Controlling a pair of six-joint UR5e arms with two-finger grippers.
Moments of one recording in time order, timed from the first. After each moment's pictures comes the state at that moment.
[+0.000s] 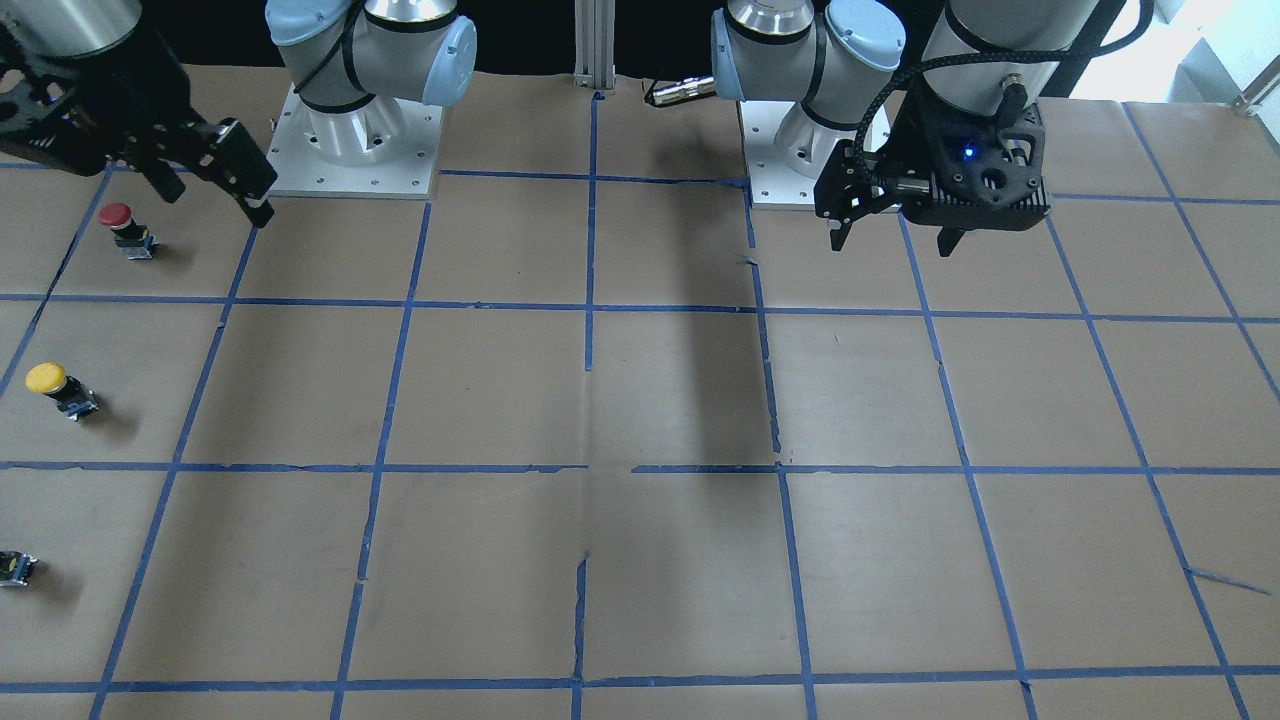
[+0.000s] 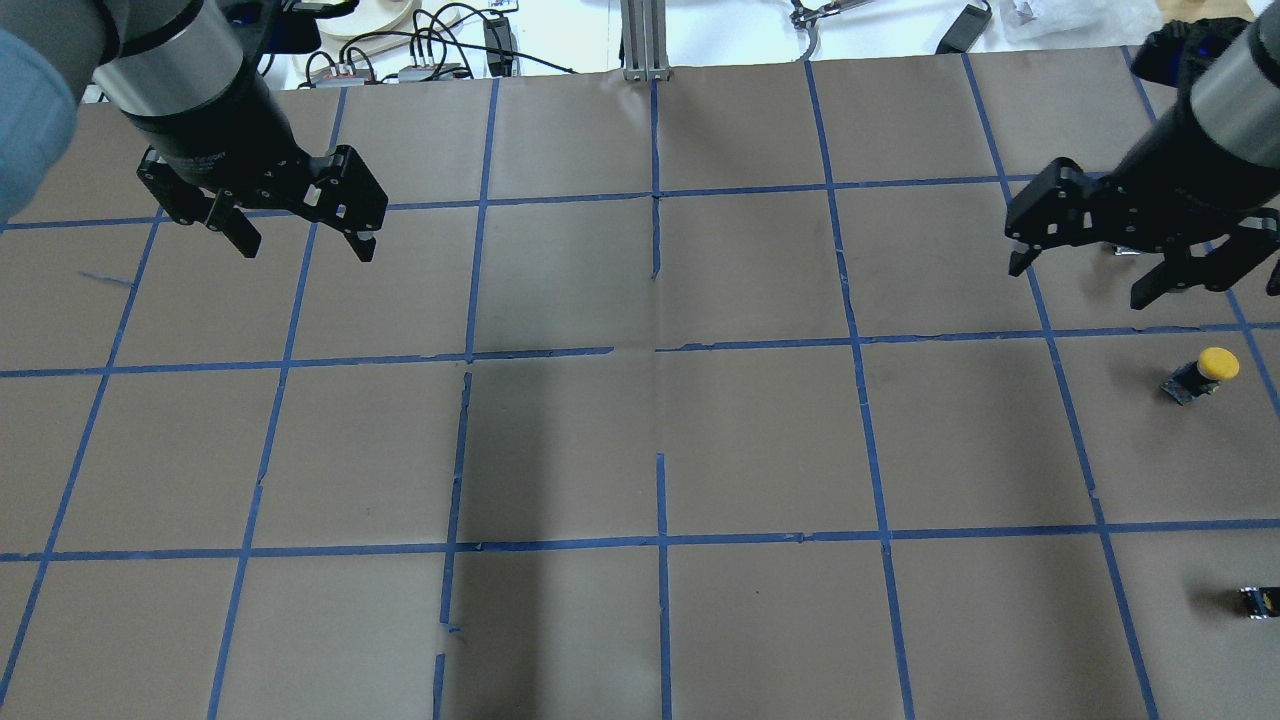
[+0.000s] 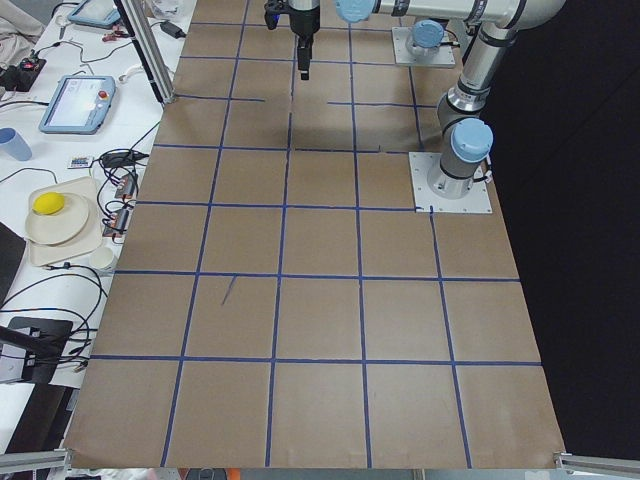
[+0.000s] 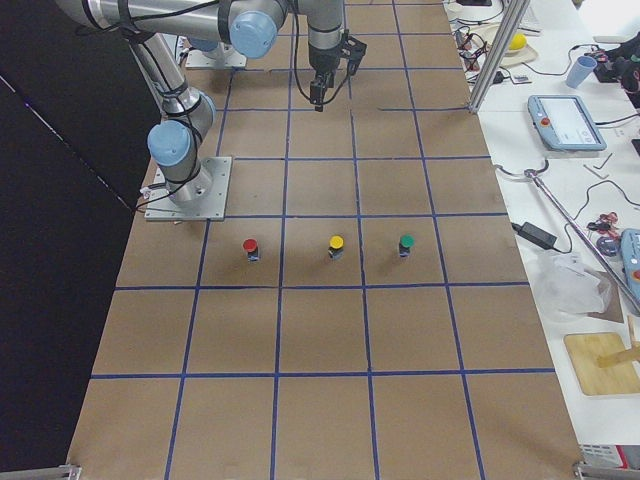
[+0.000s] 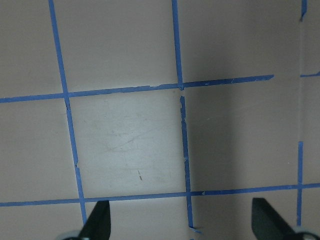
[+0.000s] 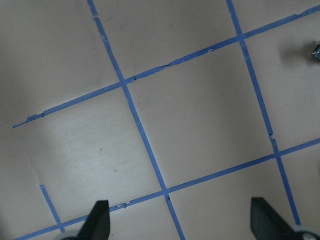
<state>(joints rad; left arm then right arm) -1.56 -1.57 -1.53 -1.65 1.61 0.08 1.40 -1.75 1.72 -1.56 -1.53 0.18</state>
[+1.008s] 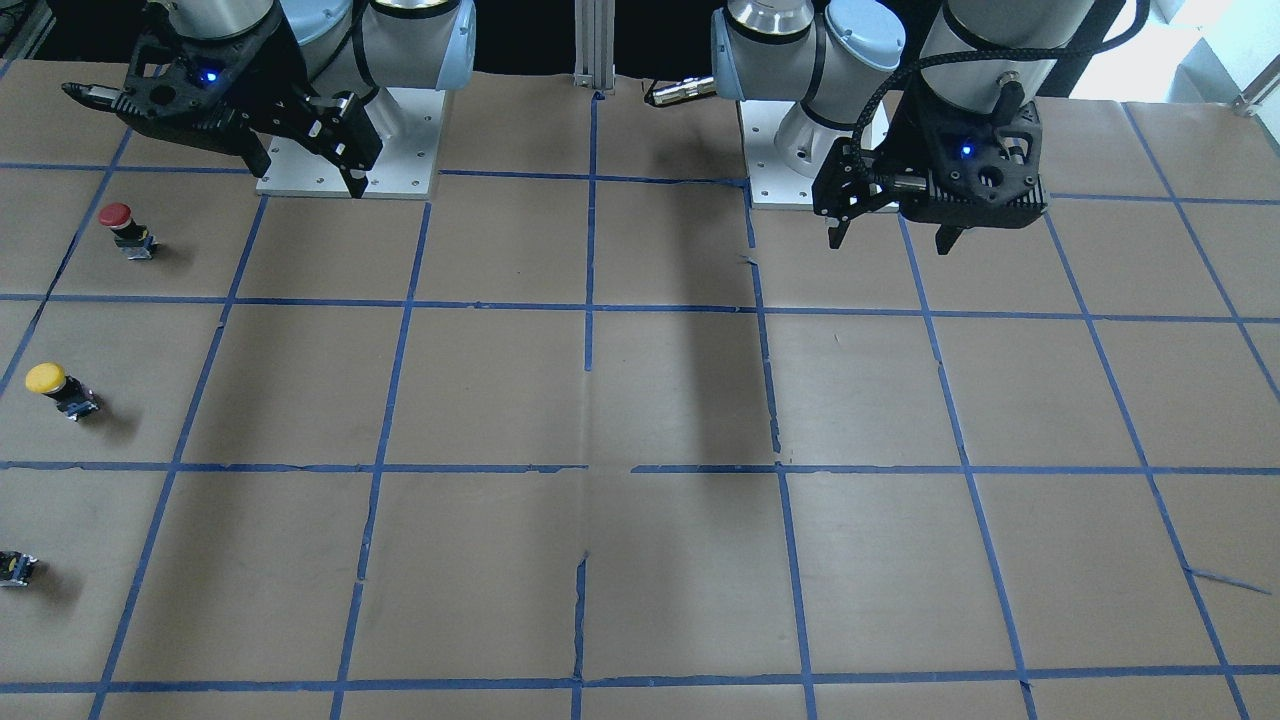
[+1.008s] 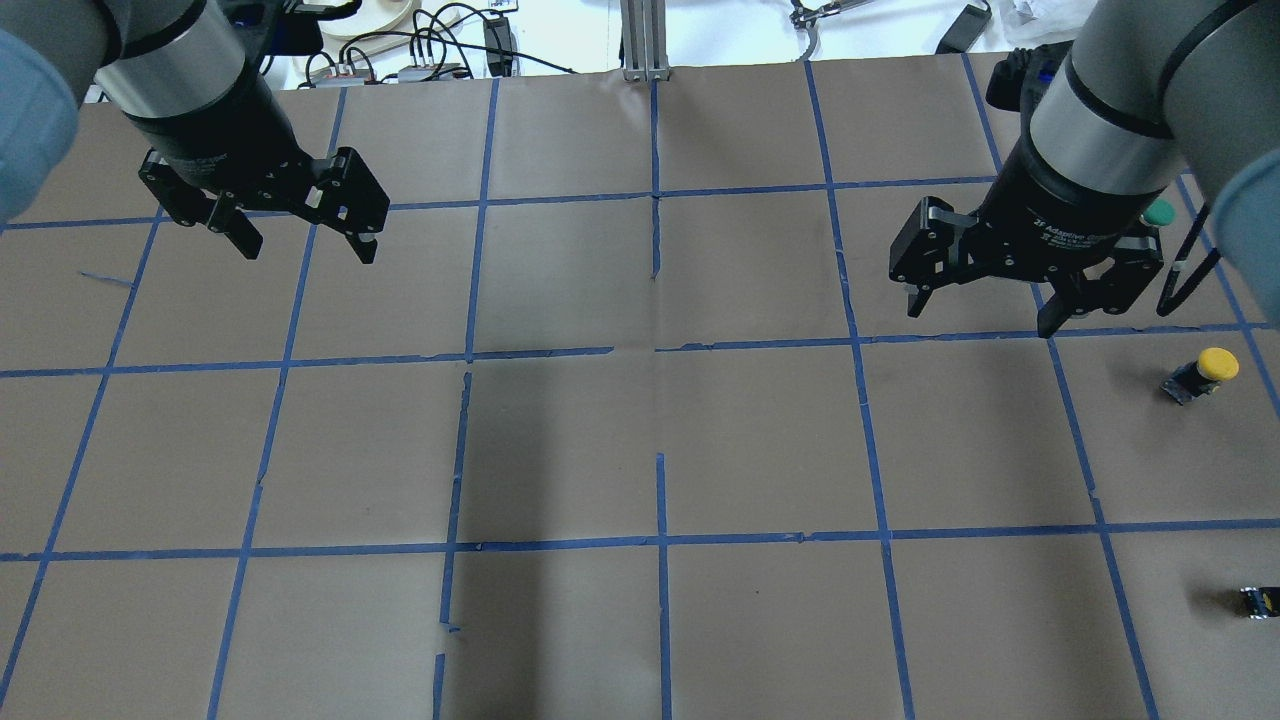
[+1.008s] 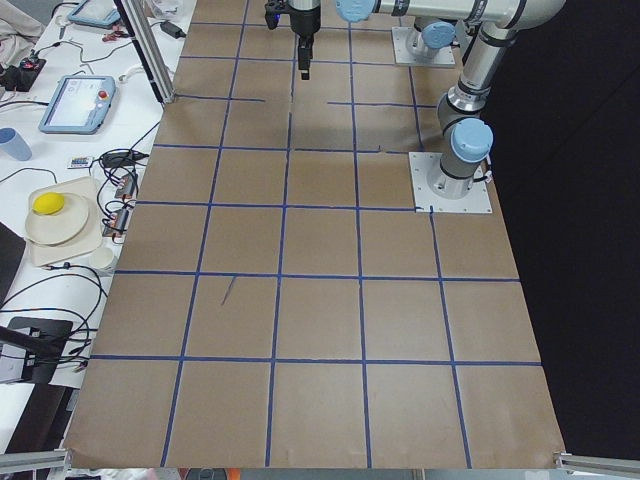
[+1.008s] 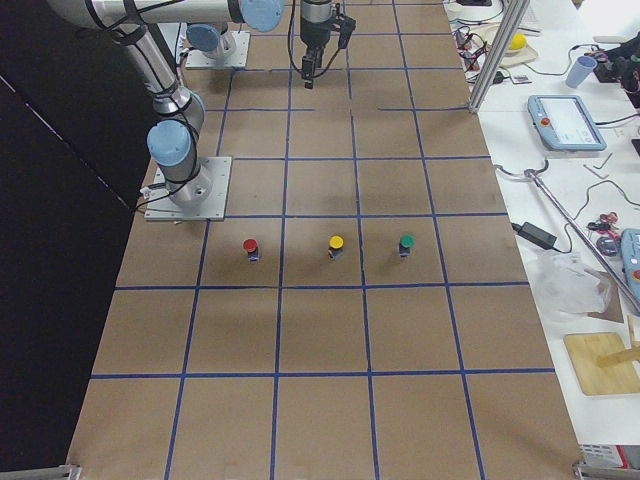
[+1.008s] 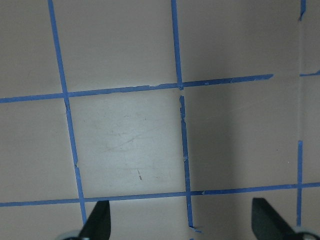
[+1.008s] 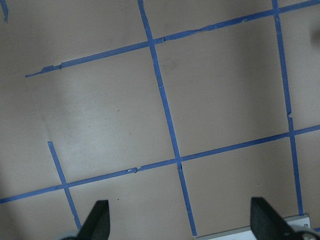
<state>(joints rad) -1.56 -1.57 -1.53 -1.65 1.61 0.08 1.56 -1.74 1.71 -1.50 -1.56 0.21</state>
